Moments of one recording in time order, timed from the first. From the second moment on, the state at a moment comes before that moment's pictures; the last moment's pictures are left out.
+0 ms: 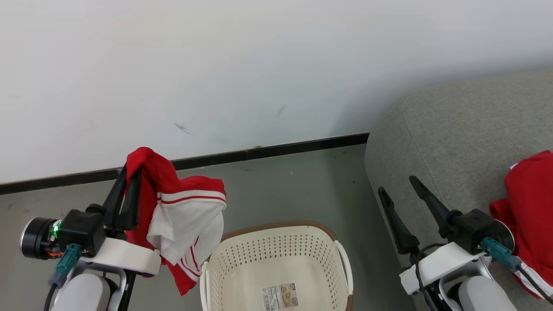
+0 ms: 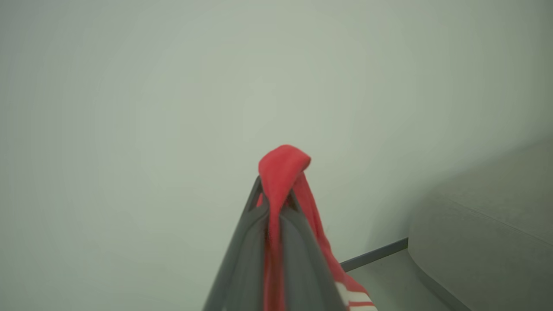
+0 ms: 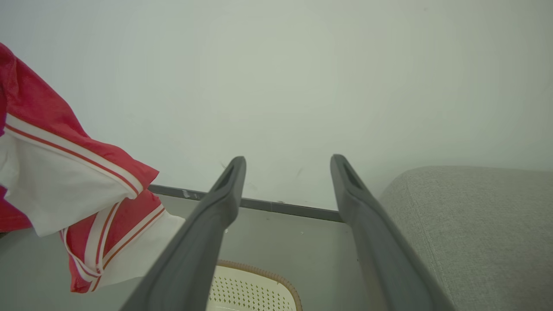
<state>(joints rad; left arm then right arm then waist) -0.23 0.26 -0.24 0.06 -0.33 0.12 -0.25 -0.13 -0.06 0.13 0.11 0.06 0.13 -0.26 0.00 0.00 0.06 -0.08</state>
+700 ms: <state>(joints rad) -0.24 0.27 -0.39 -0.08 -0.32 0.02 -0.14 -0.13 -0.18 0.48 0.21 0.08 0.13 -0.25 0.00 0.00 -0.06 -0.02</state>
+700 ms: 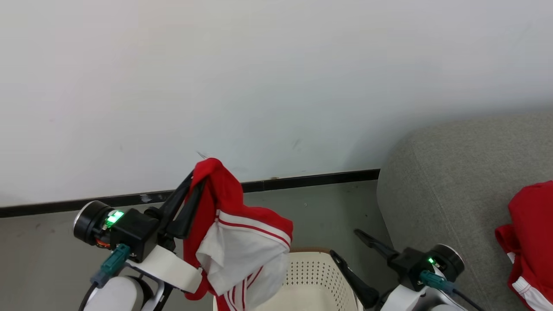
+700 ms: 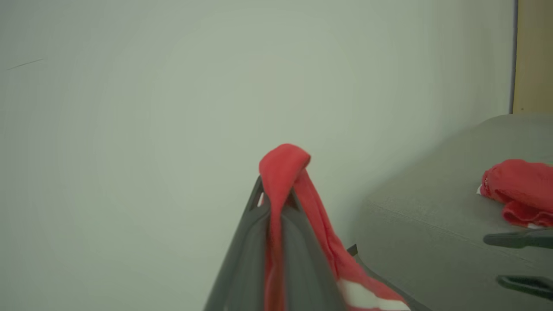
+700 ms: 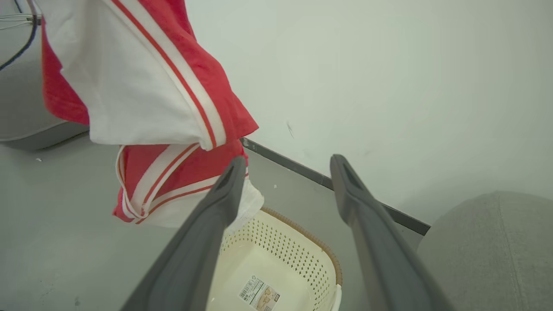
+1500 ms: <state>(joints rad) -0.28 0.22 -0.49 -0.21 -0.31 0.00 -0.06 -0.47 -0.29 0.95 0.30 0.27 0.13 -0.20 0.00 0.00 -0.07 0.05</state>
